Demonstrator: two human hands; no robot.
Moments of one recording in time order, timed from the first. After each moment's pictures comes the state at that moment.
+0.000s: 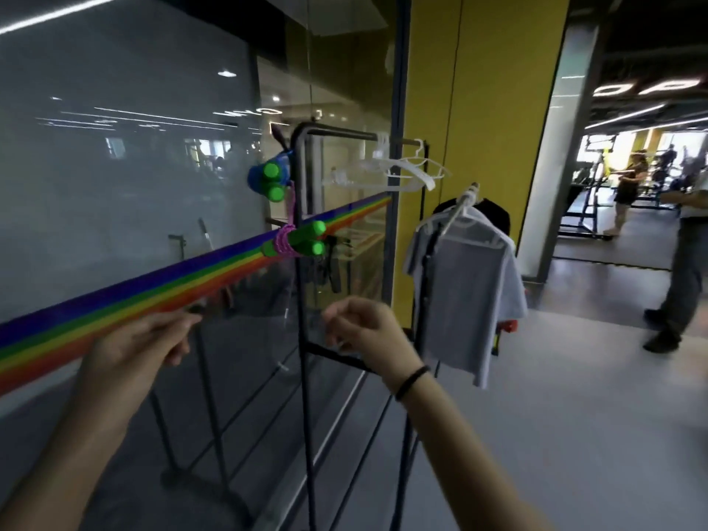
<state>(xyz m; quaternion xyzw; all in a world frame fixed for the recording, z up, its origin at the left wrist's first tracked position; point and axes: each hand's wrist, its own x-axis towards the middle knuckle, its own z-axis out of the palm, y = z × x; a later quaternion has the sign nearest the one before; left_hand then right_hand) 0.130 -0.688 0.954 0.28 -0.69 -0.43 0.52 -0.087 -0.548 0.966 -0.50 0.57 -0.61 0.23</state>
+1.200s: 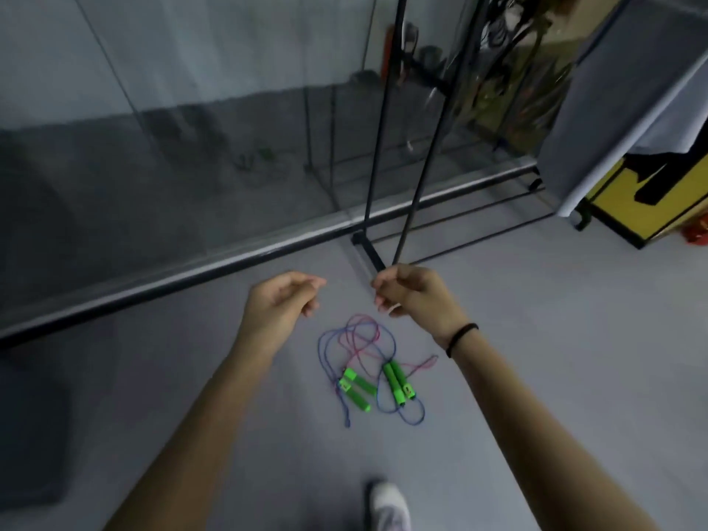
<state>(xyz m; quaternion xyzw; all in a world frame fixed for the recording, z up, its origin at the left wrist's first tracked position) 0.027 -0.073 0.703 0.53 -0.49 -0.48 0.49 -0.168 -0.084 0.720 -0.54 0.53 -0.36 0.55</state>
